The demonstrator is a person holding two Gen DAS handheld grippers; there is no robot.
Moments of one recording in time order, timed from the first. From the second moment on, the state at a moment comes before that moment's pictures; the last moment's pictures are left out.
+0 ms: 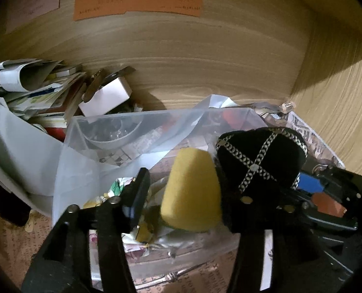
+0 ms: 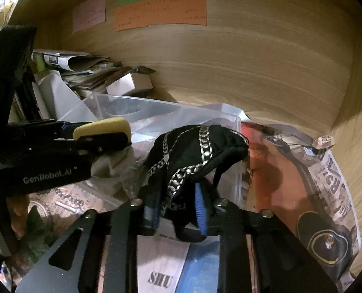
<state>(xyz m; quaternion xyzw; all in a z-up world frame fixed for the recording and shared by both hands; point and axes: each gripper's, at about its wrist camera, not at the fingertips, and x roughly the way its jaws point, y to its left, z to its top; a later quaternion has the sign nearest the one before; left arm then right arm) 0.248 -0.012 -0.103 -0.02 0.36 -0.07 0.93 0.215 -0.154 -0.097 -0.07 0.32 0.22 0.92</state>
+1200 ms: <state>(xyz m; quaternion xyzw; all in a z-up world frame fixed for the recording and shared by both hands) 0.094 0.033 -0.135 -0.01 0.37 -0.06 0.93 0.110 -0.130 -0.143 -0.11 0.37 0.29 0.87</state>
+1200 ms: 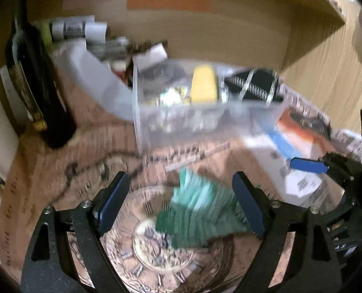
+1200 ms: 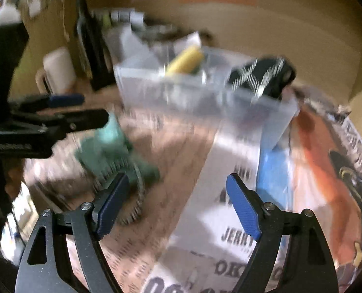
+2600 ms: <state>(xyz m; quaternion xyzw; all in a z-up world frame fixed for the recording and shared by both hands) 0.099 0.016 -0.176 -0.02 0.40 -0.04 0.92 0.111 -0.155 -0.148 -0.07 0.38 0.28 0.88</state>
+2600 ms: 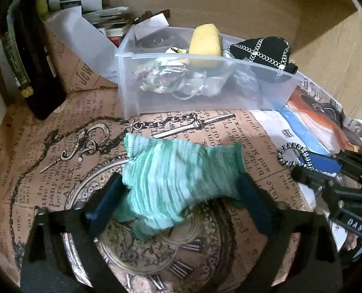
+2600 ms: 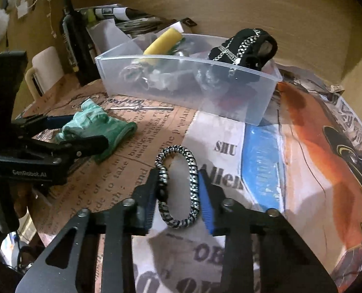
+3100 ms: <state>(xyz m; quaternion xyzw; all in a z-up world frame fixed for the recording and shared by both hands) 0.090 0.030 -0.144 -0.05 0.37 -0.06 0.93 0.112 -0.166 -0.120 -0.03 0.34 0.29 0.90</state>
